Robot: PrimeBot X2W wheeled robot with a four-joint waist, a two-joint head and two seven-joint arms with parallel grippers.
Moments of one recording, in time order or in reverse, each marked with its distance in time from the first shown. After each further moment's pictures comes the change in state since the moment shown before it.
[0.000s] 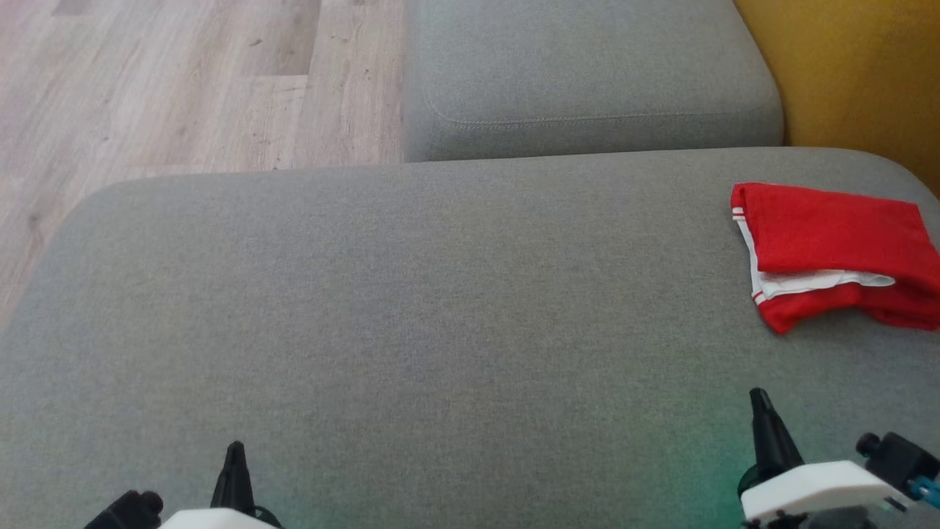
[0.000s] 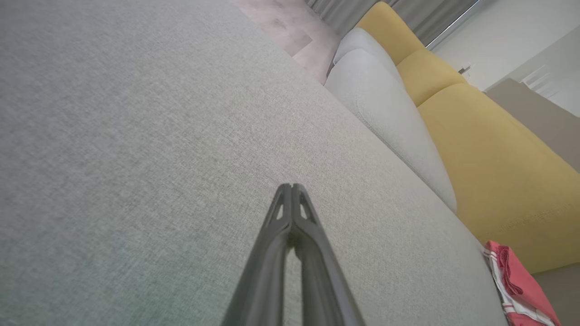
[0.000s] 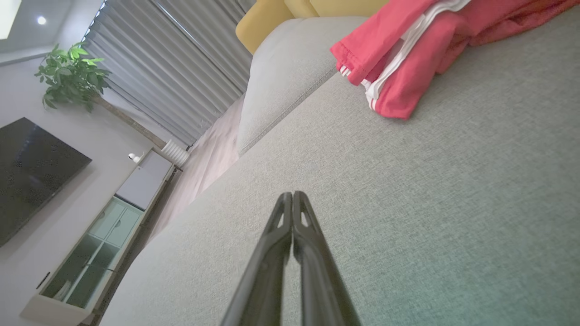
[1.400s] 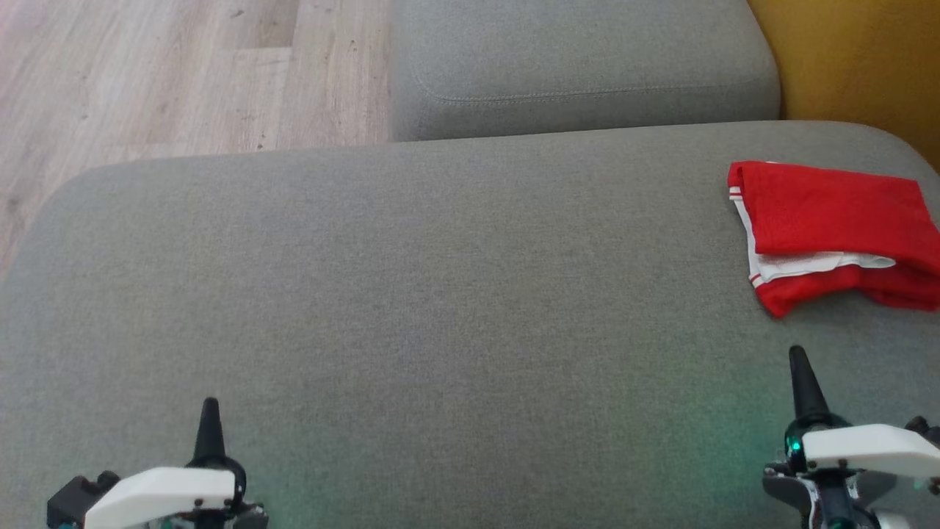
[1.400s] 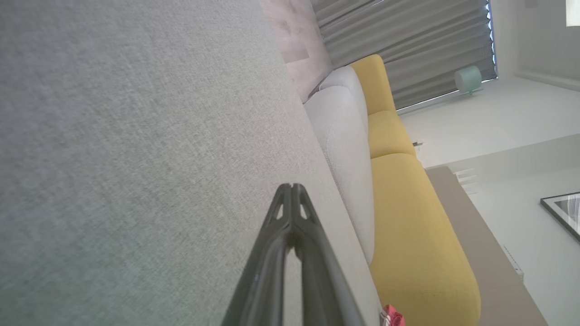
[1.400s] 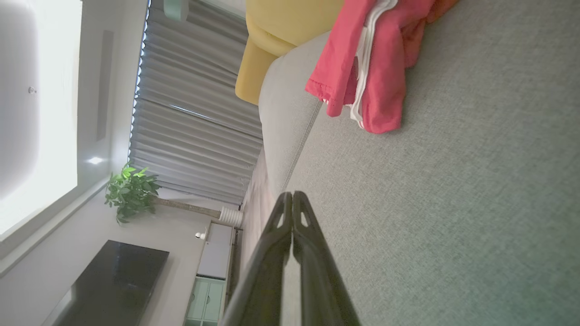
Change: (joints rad) left arm -0.077 -0.086 0.192 0.014 -0.306 -0.121 0.111; right arm -0.083 0.000 -0.077 -0.009 0.458 0.000 0.066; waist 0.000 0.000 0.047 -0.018
